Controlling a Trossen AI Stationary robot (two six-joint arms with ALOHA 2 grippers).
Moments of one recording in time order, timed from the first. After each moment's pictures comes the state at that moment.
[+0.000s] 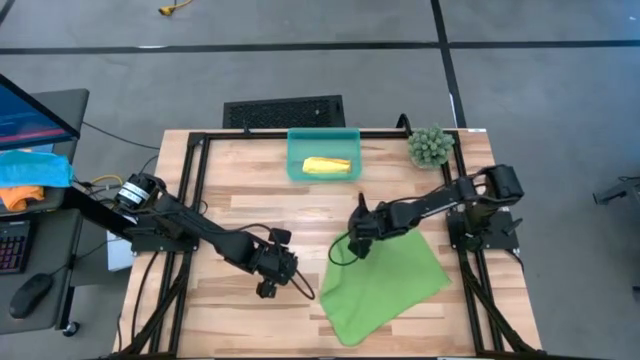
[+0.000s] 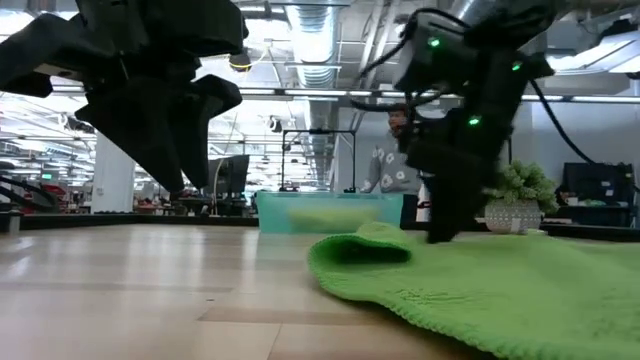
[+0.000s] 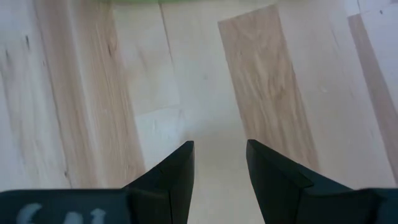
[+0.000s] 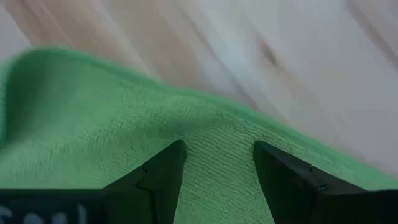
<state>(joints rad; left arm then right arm) -0.42 1.67 1.03 -0.55 -0.24 -0.12 0.13 1.75 0.90 -0.45 0.23 0.69</state>
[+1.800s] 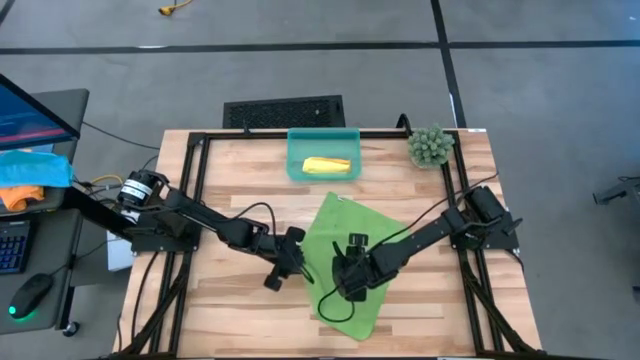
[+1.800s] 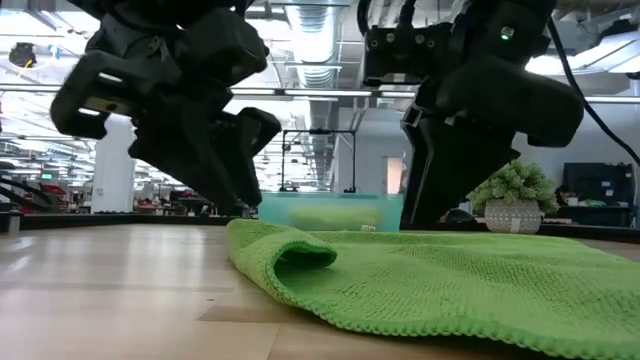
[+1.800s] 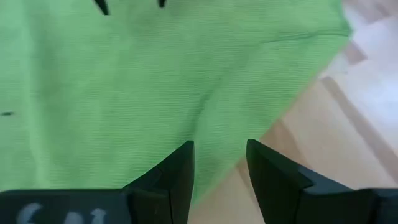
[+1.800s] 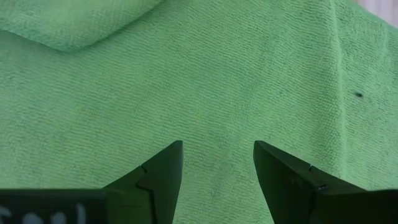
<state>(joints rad) -0.27 1.67 0.81 0.01 0.03 0.15 0.44 1.95 1.30 -0.66 0.34 0.39</state>
